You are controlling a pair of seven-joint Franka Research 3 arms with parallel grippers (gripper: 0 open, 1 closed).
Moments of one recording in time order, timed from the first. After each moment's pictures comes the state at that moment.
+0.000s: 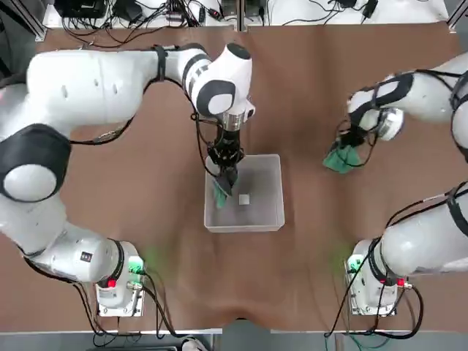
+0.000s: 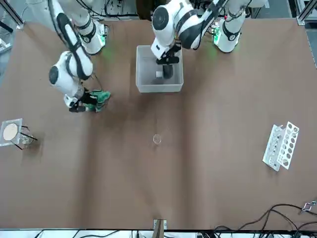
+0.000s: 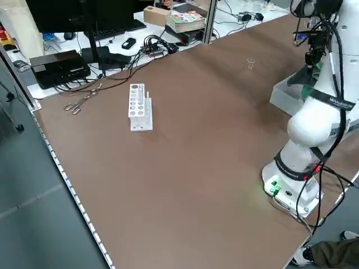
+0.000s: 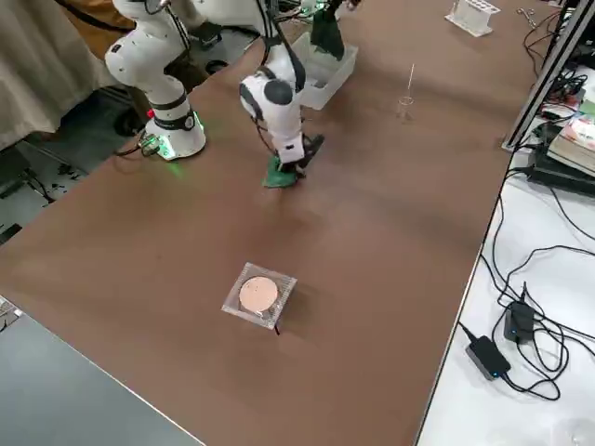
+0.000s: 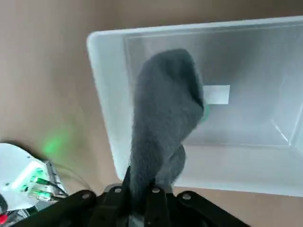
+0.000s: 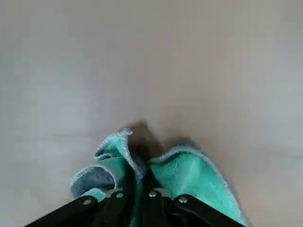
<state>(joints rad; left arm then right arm) -0.24 0.31 -0.82 -1.91 -0.03 1.78 -1.02 -0.09 0.18 0.05 -2.63 0.50 2.69 -0.47</state>
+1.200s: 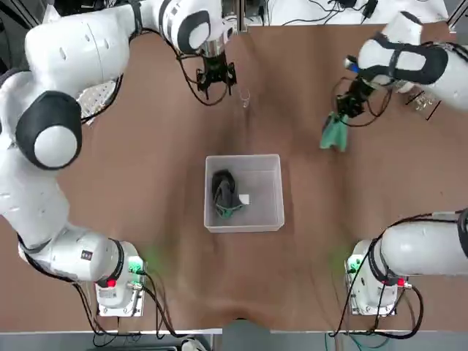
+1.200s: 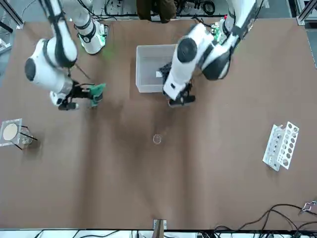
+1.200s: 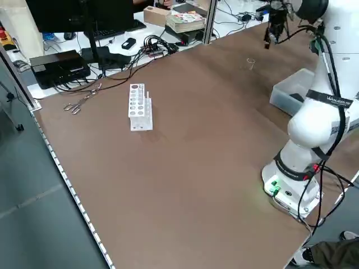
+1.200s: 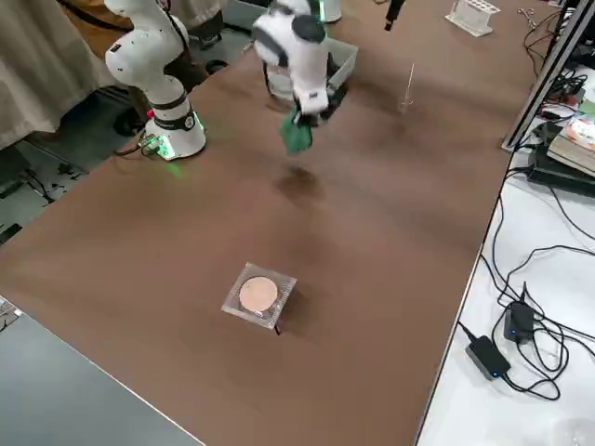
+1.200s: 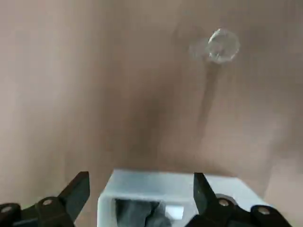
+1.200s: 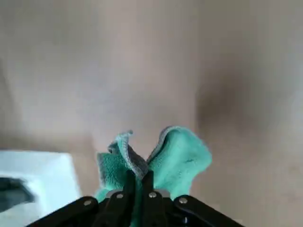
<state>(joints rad) -0.21 0.42 -0.56 -1.65 0.08 1.98 -0.89 0.13 -0.14 0.09 -2.43 0.40 2.12 0.08</state>
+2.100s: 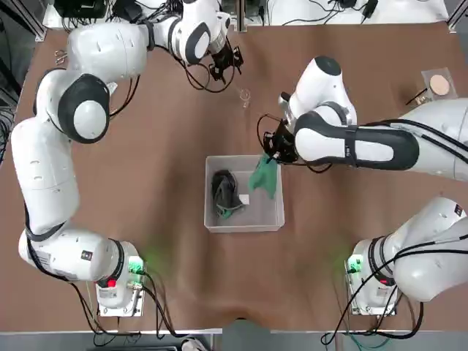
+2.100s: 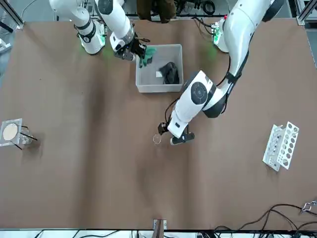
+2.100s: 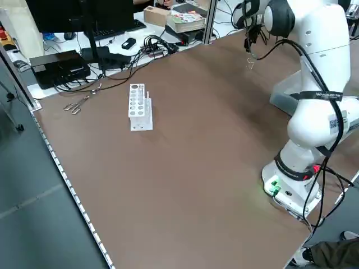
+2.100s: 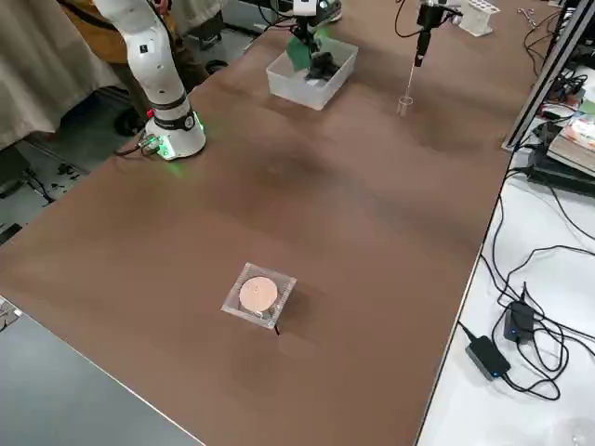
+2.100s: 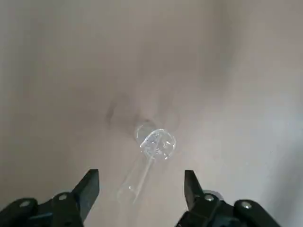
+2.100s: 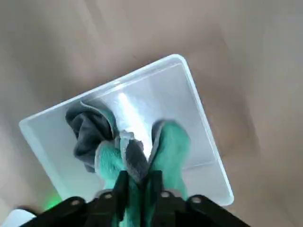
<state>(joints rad) -0.22 0.69 -0.51 -1.54 0.08 2.43 -0.92 0.81 -0.18 0.09 -2.45 0.46 2.35 0.95</state>
